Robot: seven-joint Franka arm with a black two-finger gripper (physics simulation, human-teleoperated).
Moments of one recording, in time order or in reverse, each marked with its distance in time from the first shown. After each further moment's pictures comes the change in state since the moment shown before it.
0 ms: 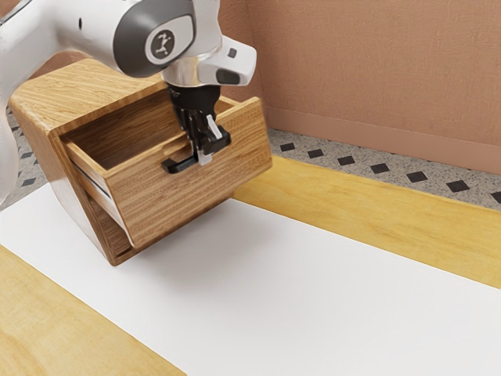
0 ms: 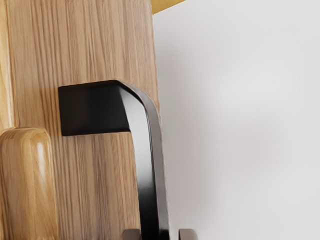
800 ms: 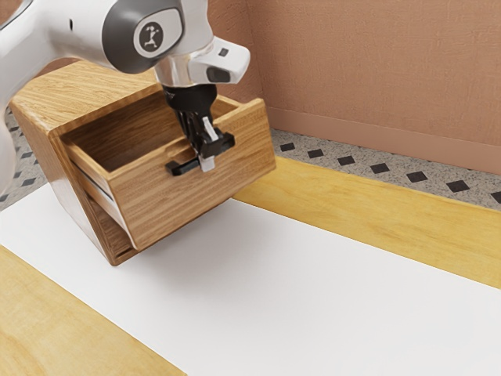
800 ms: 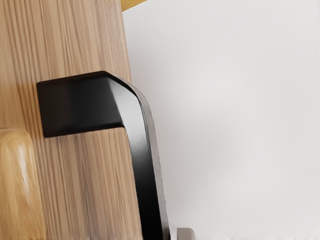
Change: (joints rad) arm 0.045 0.002 0.001 0.003 -0.133 -0.017 0.090
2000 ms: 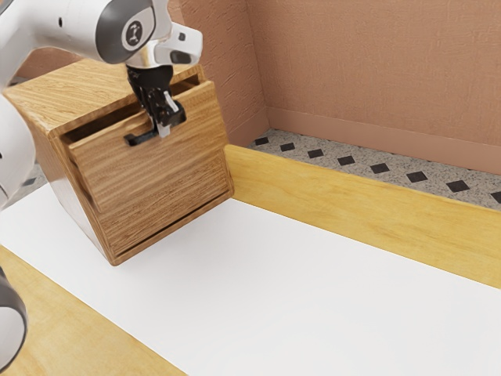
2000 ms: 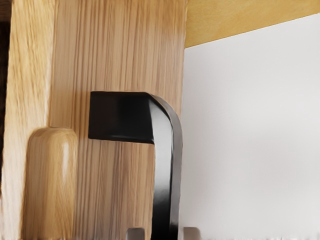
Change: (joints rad) arm 0.194 0.186 0.000 0.254 0.122 0.042 0.015
